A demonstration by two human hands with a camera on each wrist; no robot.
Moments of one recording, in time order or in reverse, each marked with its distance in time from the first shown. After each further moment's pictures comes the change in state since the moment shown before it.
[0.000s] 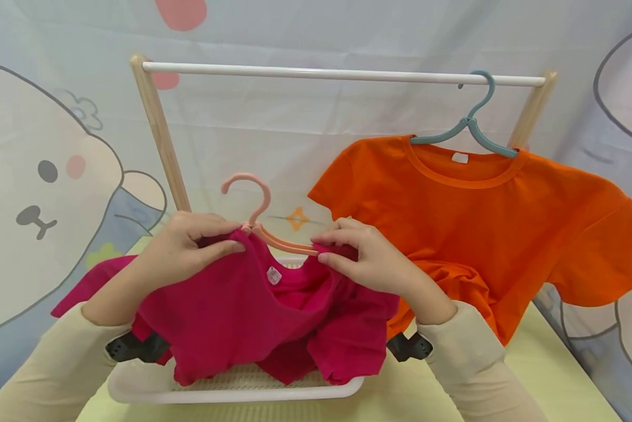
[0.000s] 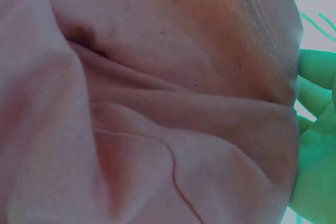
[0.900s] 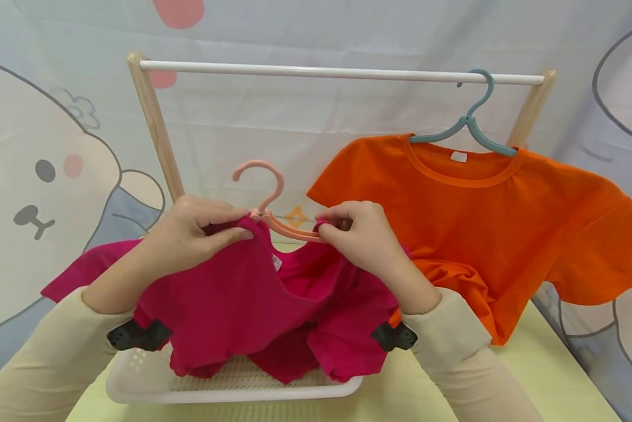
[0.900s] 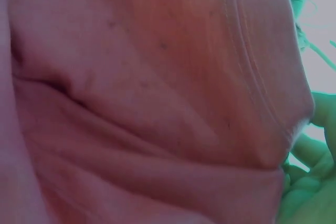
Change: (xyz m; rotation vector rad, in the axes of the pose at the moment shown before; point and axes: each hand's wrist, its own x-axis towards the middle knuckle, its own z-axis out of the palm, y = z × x) left_hand 0.021 0.016 -0.005 0.095 -0.013 0.056; right_hand 0.025 -0.027 -0.003 -0.080 0.220 0.404
